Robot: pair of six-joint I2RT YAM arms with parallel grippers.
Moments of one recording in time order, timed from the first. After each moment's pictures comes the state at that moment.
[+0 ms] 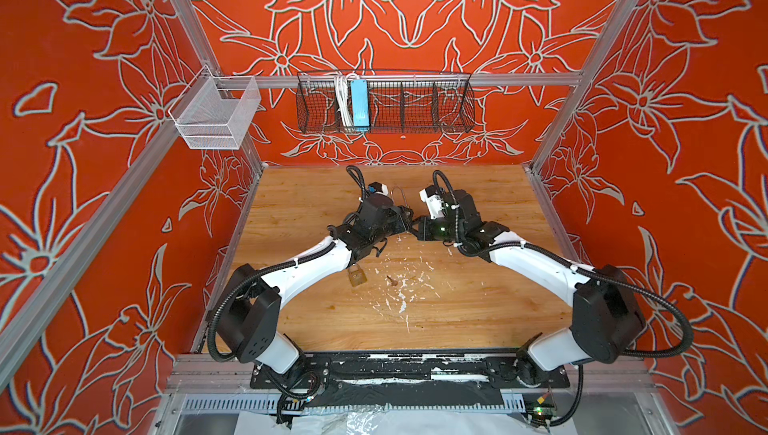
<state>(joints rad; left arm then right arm) -0.63 1.54 1.08 -0.05 -0.02 -0.83 0.56 1.49 1.05 -0.12 -0.37 0.58</state>
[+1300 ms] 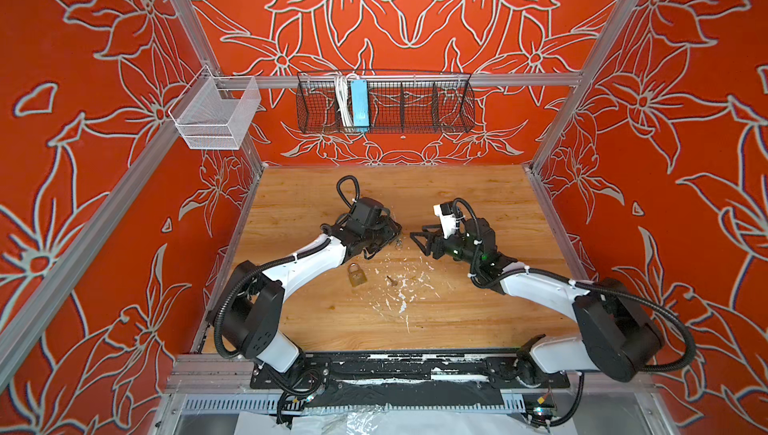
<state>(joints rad) -0.54 1.55 1.03 -0.21 0.15 -1.15 0.53 1.43 0.62 0.55 -0.39 0.38</state>
